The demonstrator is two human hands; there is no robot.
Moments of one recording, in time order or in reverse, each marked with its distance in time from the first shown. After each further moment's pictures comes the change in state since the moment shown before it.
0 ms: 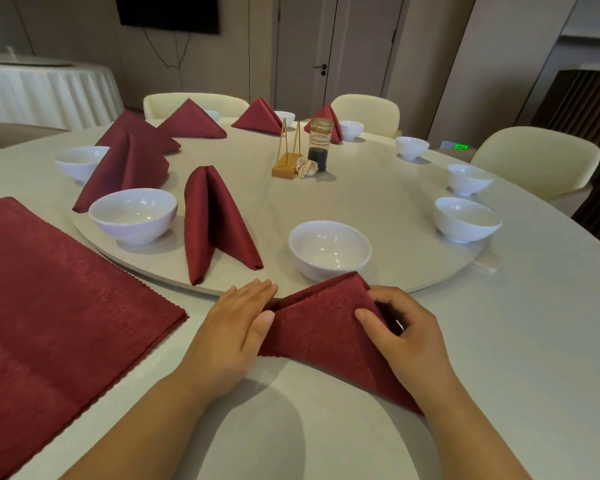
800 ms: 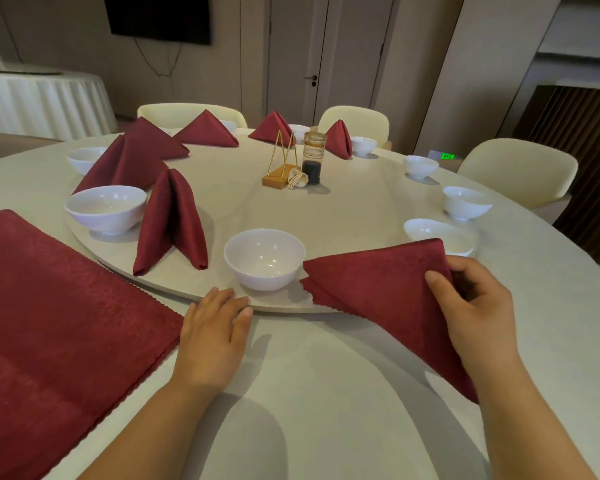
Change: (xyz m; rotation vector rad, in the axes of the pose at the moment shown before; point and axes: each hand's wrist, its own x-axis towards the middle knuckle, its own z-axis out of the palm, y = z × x) left_hand 0.001 -0.019 -0.006 0.095 0.087 -0.332; right_hand 0.020 -0.027 -0.040 -0.098 0.336 0.027
